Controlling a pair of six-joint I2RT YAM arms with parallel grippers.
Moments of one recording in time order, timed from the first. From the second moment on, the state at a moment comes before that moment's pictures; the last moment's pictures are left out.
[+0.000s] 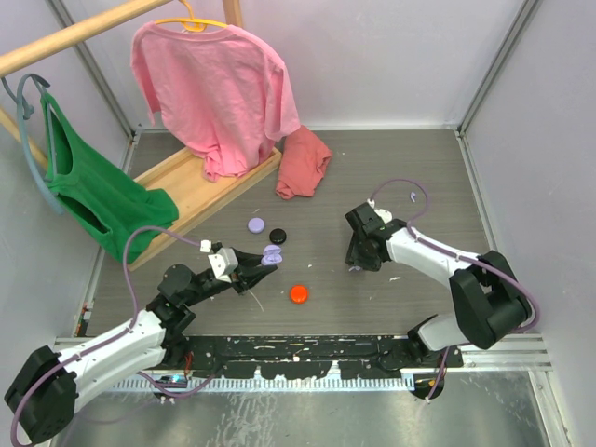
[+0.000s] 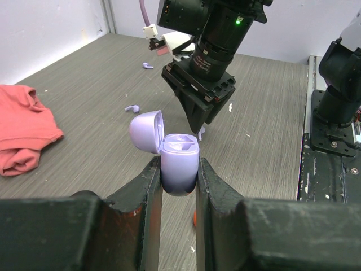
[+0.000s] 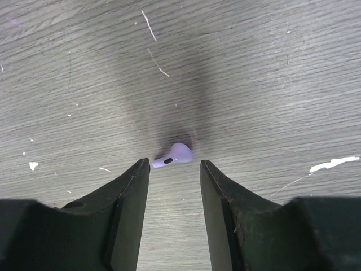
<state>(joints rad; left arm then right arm) -0.73 0.71 0.13 0.75 0.42 -0.03 0.54 1.42 0.78 -0.57 0.17 0.80</state>
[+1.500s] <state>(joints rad) -0.73 0.69 0.13 0.73 0.42 -0.01 0.57 1.57 0.88 -0.56 0.13 0.75</state>
